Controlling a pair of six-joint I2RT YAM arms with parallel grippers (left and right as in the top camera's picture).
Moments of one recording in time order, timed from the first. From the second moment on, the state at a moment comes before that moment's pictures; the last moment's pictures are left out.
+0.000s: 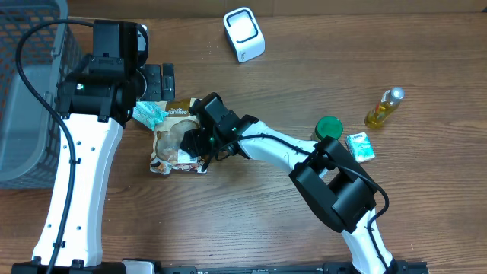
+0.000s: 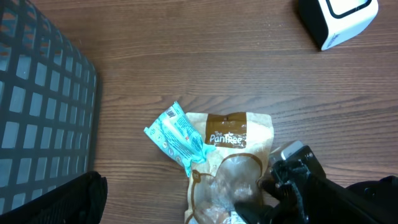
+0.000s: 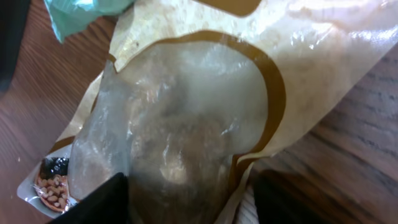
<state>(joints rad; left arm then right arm) -0.10 1.53 1.64 -1.03 -0.14 -0.07 0.79 2.21 1.50 -0.27 -0.31 0.49</state>
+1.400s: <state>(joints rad) -0.10 1.53 1.64 -1.03 -0.14 -0.07 0.54 1.94 1.50 -0.77 -0.25 0.51</state>
